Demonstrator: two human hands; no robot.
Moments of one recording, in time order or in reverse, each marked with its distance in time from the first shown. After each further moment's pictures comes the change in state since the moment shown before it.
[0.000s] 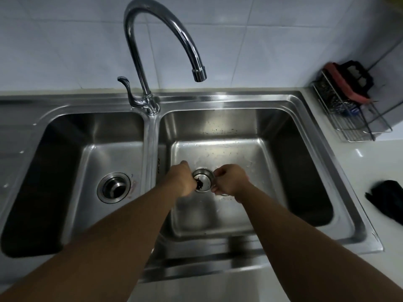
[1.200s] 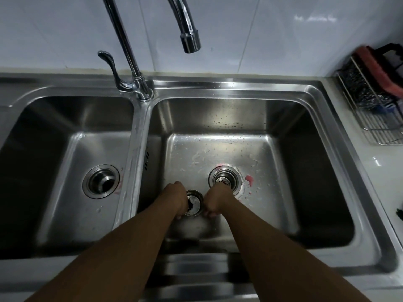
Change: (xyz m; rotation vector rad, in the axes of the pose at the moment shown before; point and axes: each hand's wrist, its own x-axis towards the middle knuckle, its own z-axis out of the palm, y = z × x) left_hand 0.047 -0.027 0.081 0.304 -0.171 -0.243; right_hand 0.053 0.042 0.047 -0.670 -0.390 -0.024
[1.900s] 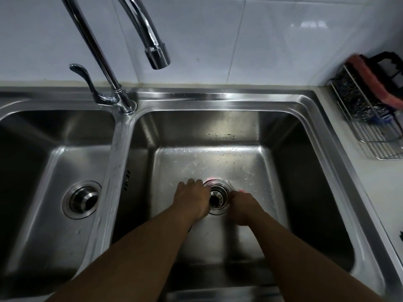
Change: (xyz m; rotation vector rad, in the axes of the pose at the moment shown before) left_hand 0.025 0.077 -0.006 0.310 0.289 0.465; right_hand 0.012 0.092 -0.036 -0.102 0.235 0.014
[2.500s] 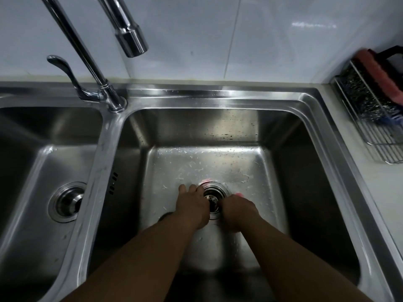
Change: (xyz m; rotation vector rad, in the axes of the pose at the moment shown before) left_hand 0.025 0.019 0.031 0.174 -0.119 -0.008; right_hand 0.016 -0.002 0.006 -0.252 -0.006 -0.089
